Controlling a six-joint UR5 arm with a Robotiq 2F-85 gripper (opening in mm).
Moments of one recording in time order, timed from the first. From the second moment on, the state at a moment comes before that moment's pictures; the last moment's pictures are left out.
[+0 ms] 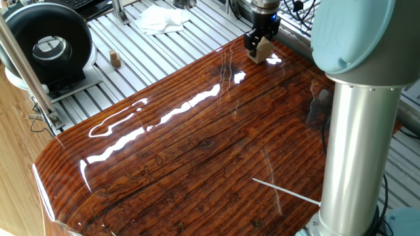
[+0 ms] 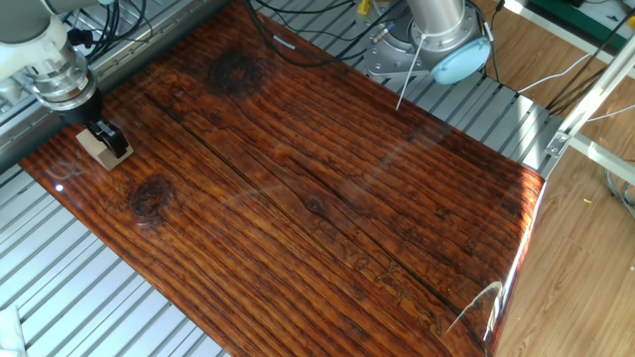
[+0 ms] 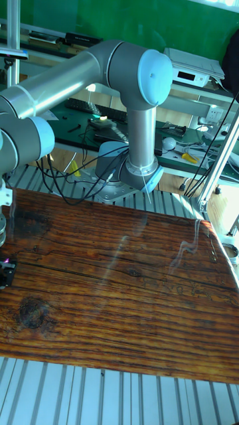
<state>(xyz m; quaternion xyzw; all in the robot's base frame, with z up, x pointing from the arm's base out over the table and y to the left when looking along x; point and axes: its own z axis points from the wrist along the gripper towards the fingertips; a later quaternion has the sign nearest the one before) 0.630 -0.256 0.025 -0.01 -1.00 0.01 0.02</state>
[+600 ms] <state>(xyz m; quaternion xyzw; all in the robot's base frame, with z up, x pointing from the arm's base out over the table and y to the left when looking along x) 0.636 -0.257 0.030 -0.02 -1.00 0.01 0.01</state>
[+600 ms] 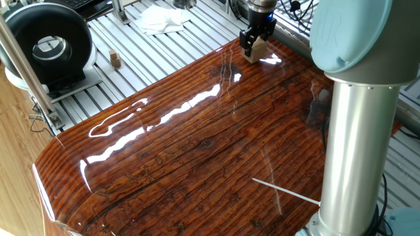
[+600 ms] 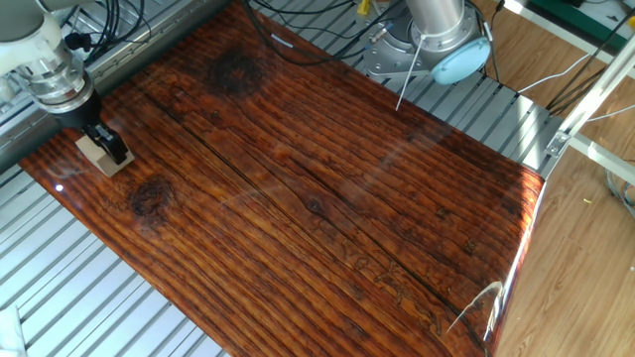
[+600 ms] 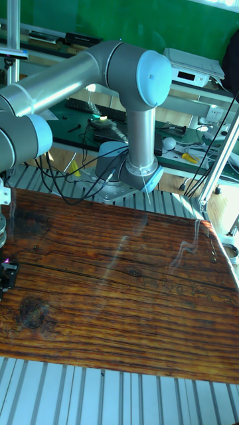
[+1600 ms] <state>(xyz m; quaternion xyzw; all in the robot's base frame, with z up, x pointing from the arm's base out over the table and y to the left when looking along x) 0.639 -0.263 0.021 -0.03 -1.00 0.01 -0.01</state>
